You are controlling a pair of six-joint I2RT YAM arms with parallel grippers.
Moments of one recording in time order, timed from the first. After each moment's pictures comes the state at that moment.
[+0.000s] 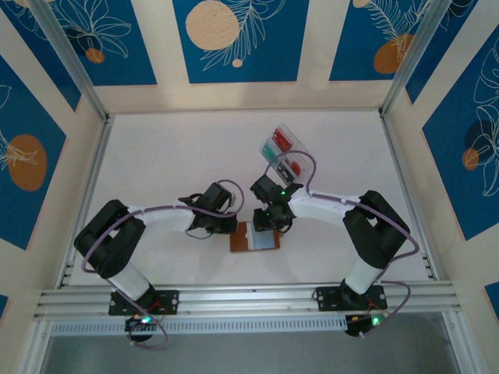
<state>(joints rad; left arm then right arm) -0.73 1.62 0.78 -0.26 0.23 -0.59 0.78 1.68 0.99 -0.61 -0.07 0.56</state>
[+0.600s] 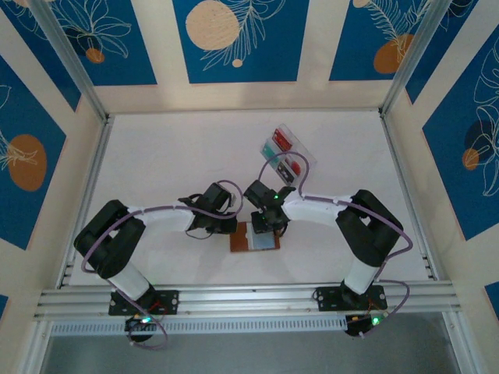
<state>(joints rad) -0.73 1.62 0.77 -0.25 0.23 -0.59 0.84 1.72 0.99 -0.60 0.04 0.59</state>
